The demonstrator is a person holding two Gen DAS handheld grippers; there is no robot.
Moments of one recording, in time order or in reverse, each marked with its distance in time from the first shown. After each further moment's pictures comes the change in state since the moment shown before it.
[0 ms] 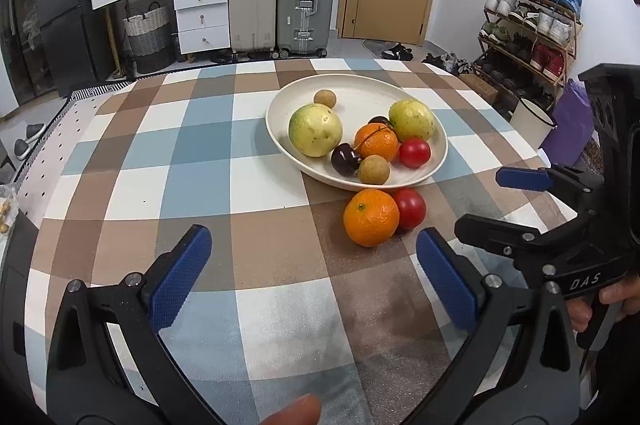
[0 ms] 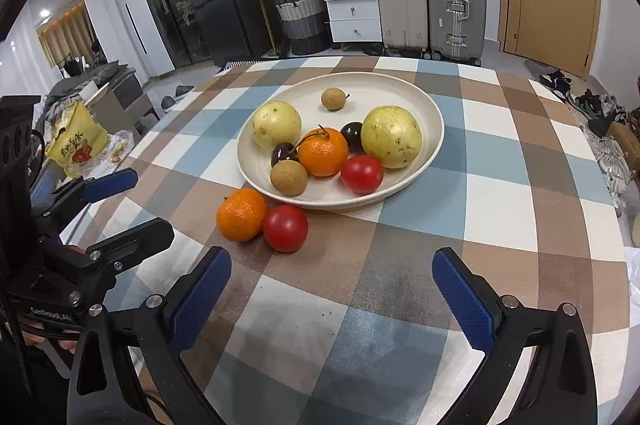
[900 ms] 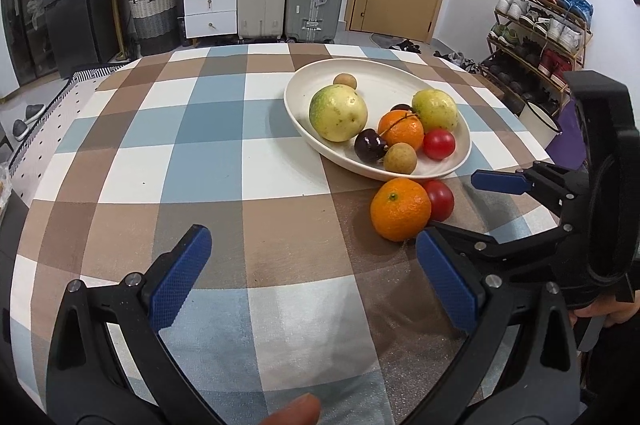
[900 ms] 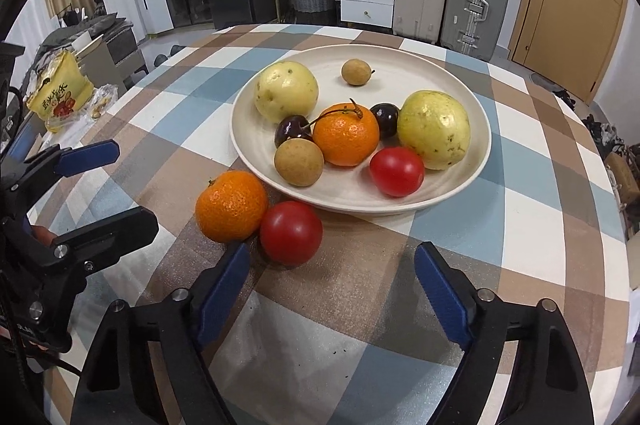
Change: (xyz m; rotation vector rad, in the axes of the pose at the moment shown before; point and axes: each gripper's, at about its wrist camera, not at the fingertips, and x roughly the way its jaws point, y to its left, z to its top) left arm 0.024 0.021 -0.008 -0.053 0.031 -0.004; right arm 0.051 0.025 0.006 -0.136 0.081 -0.076
